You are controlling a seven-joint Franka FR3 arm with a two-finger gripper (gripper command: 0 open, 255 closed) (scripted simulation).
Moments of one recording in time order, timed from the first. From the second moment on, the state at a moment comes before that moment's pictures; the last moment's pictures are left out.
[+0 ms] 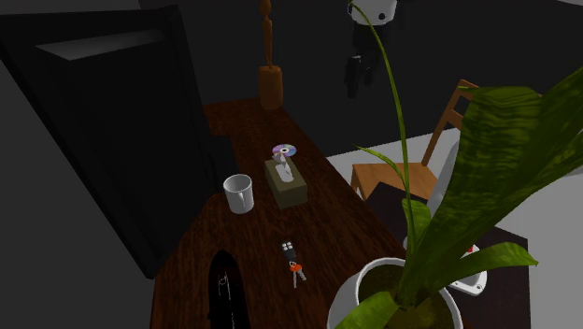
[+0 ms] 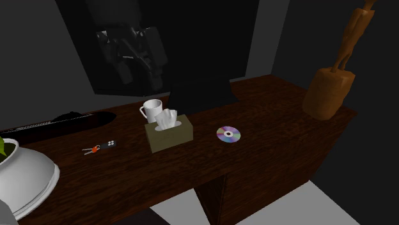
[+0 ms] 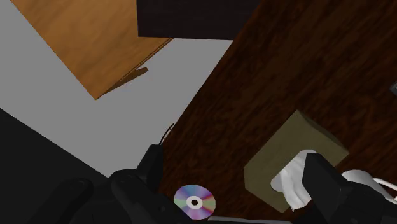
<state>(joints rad) 0.01 -0.82 0.05 -2.32 -0.07 1.56 0.04</state>
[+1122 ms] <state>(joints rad) 0.06 -0.31 0.23 -2.21 -0.21 1.84 0.07</state>
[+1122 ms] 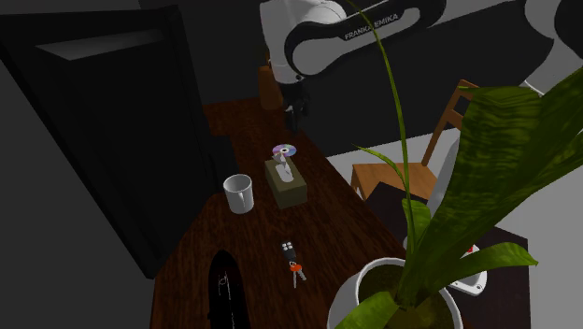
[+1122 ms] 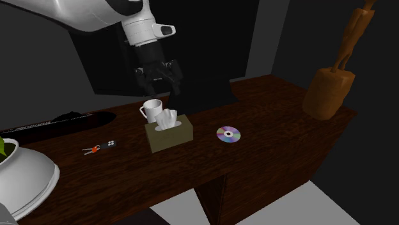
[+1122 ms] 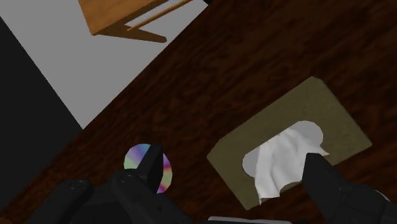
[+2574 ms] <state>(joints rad) 0.09 0.12 0.30 -2.08 -0.46 2.01 0.17</state>
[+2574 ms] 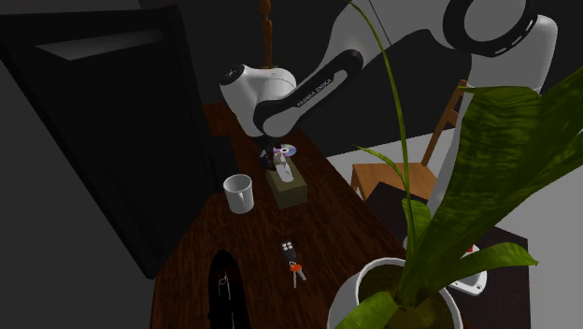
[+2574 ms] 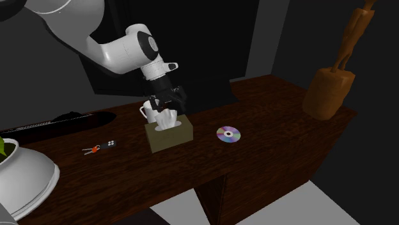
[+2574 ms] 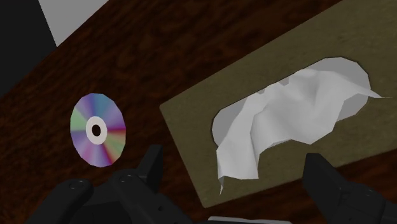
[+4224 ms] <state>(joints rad) 0.09 0.06 0.31 -2.01 -0.42 1.89 0.10</state>
